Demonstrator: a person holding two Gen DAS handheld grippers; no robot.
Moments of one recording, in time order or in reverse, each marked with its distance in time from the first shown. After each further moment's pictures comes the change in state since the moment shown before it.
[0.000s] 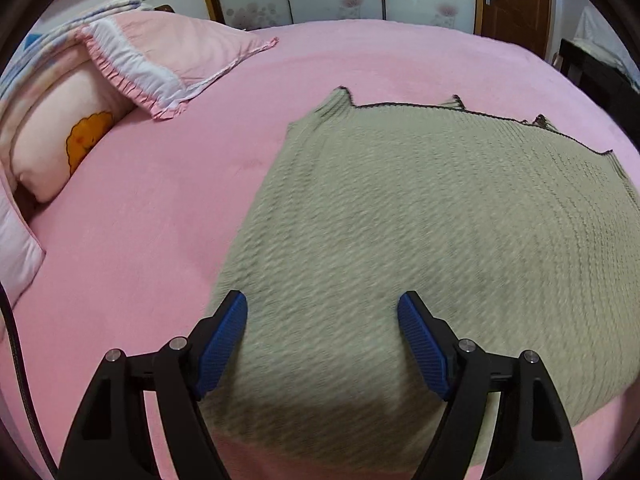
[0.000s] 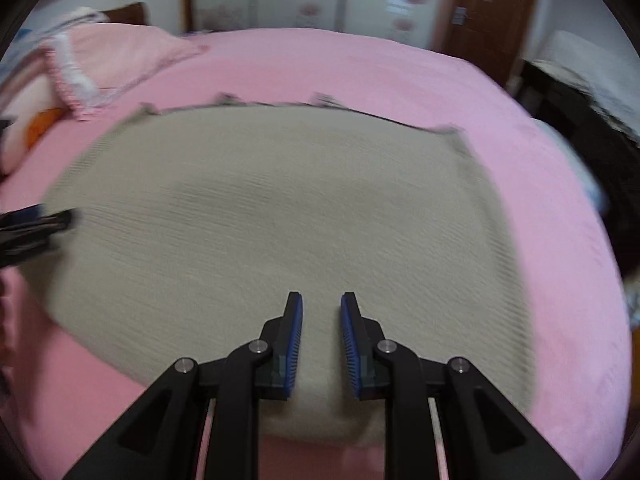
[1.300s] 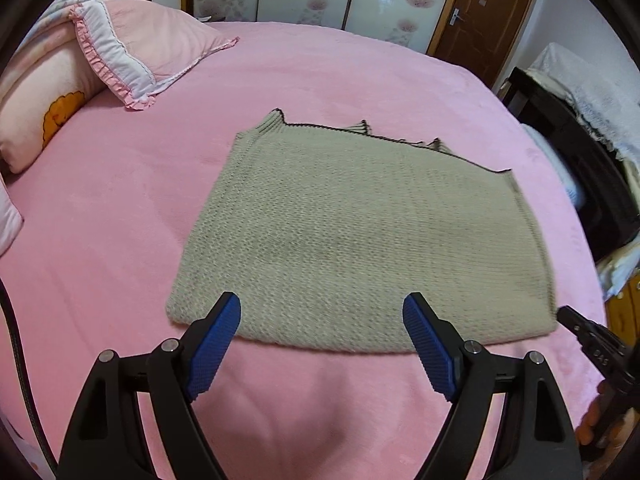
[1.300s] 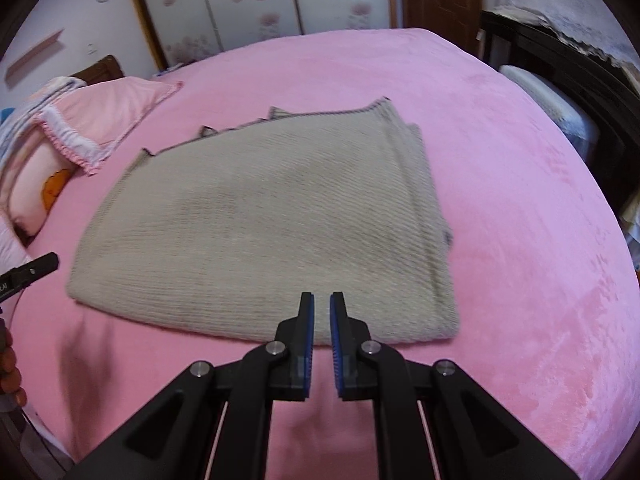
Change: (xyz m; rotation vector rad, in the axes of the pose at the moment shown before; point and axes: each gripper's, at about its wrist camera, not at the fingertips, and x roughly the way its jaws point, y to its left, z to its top) left arm -0.116 -0.011 -0.018 -0.068 0.037 -0.289; right arm -0.079 -0.031 -0.018 0.174 0.000 0.221
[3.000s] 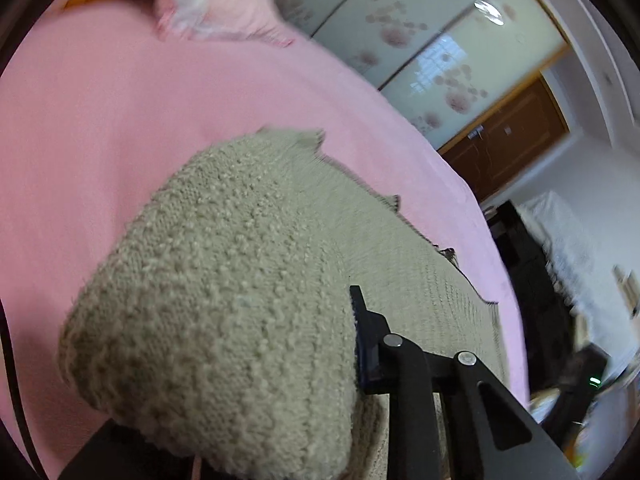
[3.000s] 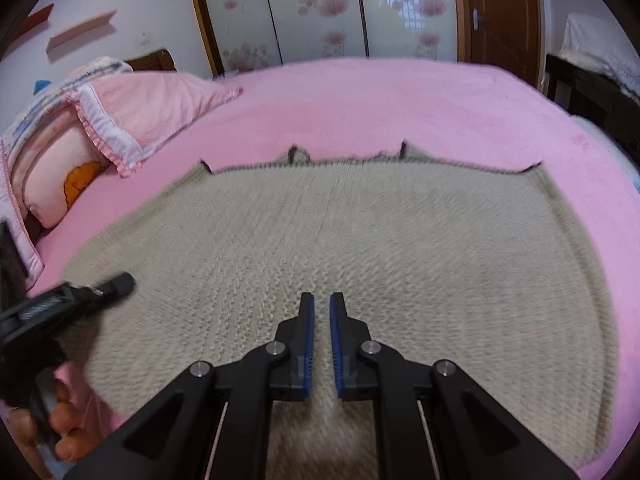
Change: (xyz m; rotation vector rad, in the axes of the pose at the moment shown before) left arm 0.109 0.051 0.010 -0.395 -0.222 -0.237; right arm 0.132 0.117 0.056 -0.118 -0.044 0.118
